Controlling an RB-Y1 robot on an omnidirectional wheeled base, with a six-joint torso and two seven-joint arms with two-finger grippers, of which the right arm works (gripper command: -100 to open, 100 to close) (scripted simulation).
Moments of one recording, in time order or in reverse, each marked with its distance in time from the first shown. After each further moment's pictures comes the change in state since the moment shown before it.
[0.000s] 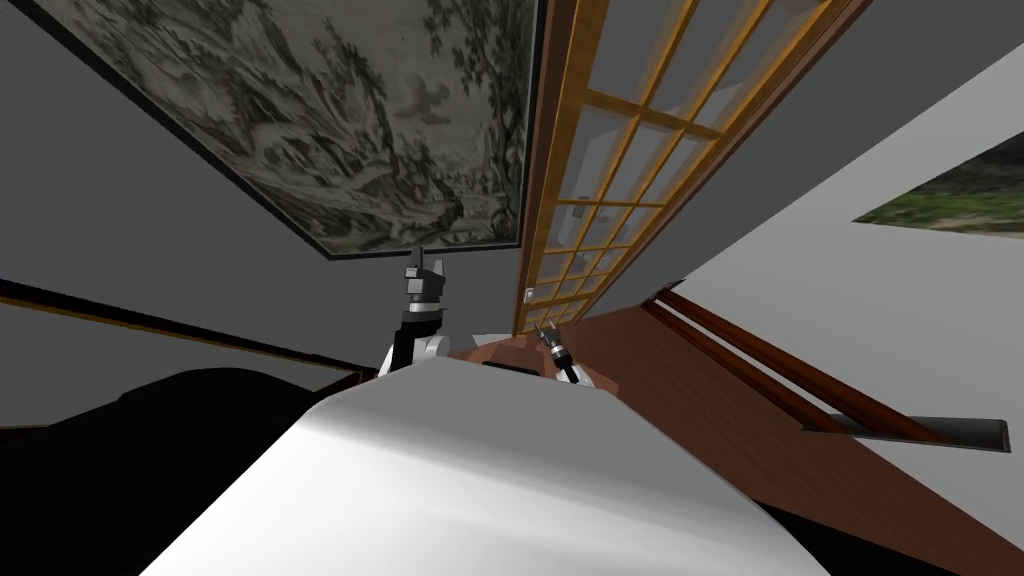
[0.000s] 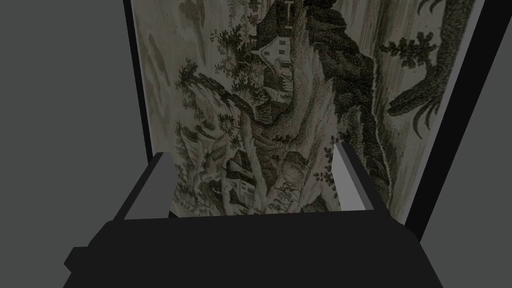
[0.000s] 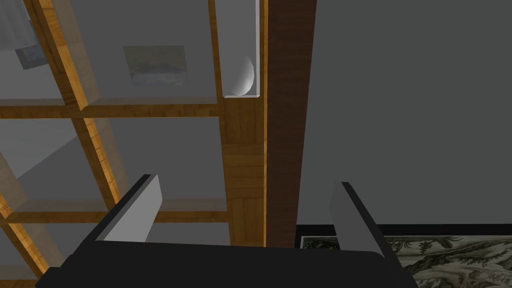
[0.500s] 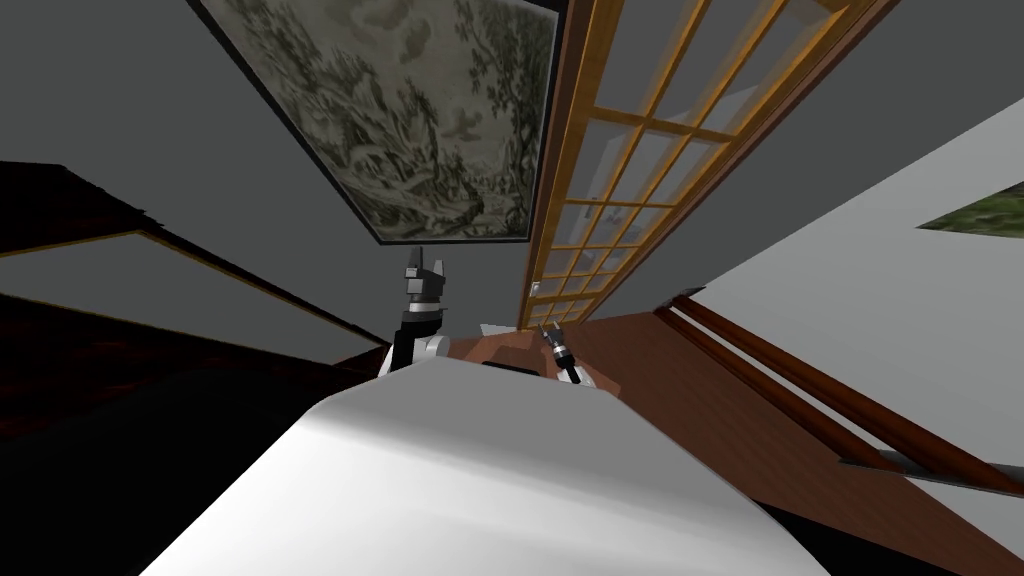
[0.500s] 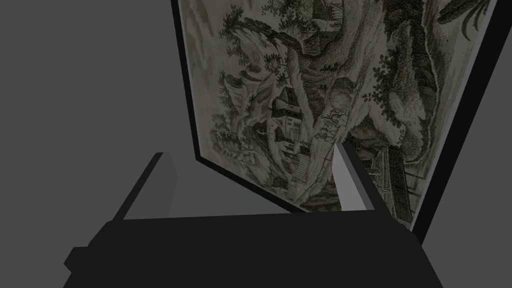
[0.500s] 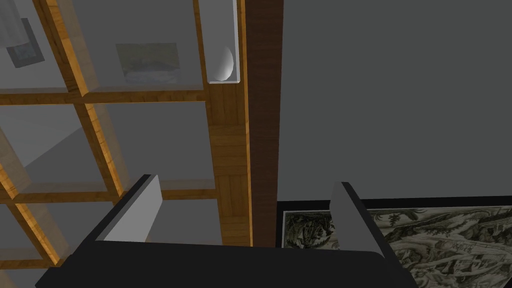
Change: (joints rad) arm -0.002 -0.007 -0.013 0.012 -0.069 0.008 0.036
